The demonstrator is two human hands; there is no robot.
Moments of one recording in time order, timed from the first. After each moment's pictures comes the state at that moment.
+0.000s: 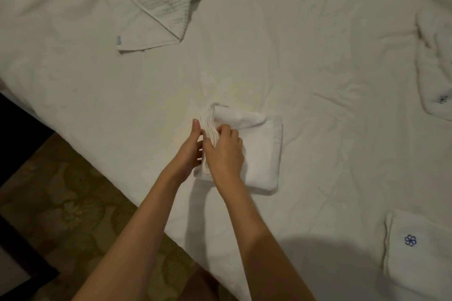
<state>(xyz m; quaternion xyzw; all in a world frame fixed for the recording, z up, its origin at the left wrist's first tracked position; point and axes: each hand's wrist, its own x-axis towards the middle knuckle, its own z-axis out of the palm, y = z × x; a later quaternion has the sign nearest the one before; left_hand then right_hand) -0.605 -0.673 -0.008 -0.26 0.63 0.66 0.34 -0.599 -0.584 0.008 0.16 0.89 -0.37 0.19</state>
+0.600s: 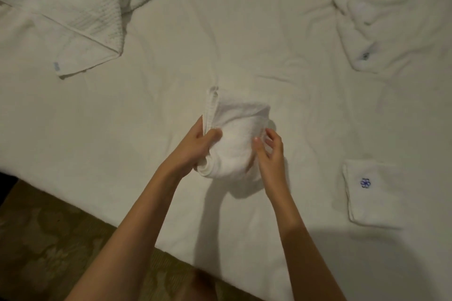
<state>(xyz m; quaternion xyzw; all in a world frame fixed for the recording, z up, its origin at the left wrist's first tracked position) -0.595 -0.575 0.054 -0.03 0.73 0.60 0.33 -0.515 -0.422 0.008 0.37 0.68 -0.63 0.01</state>
